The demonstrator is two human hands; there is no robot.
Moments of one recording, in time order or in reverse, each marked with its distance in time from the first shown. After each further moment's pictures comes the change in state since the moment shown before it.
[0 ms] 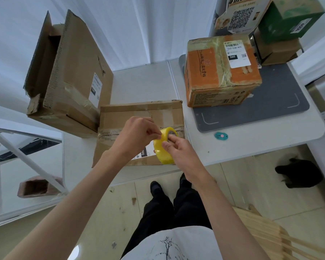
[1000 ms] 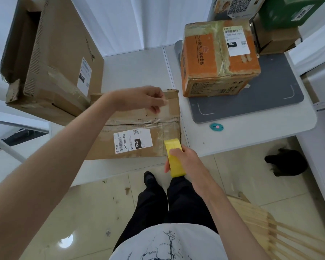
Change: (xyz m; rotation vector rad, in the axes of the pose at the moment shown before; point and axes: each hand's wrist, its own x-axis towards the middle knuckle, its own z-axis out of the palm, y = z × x) left_hand 0.085 -0.011 -0.022 -0.392 -0.655 -0.223; right_hand -0.030 0.033 -0.017 0.079 0.004 0.218
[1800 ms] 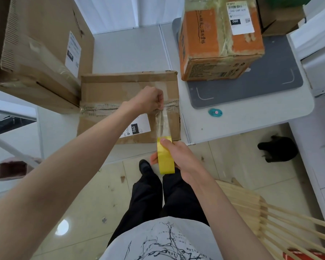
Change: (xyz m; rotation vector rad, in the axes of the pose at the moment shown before) left_hand 0.071 -0.077 0.053 0.460 0.266 -0.022; right_hand 0.009 0.017 0.027 0.060 -0.001 0.205
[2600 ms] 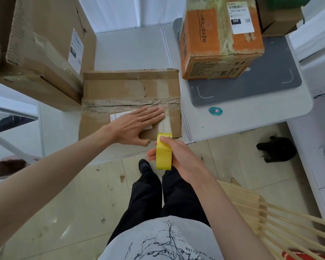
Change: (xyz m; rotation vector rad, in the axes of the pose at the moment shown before) left_hand -0.083 -0.067 0.047 0.500 0.026 0.610; right_hand -0.005 0.007 0.006 0.166 -0.108 -0.033
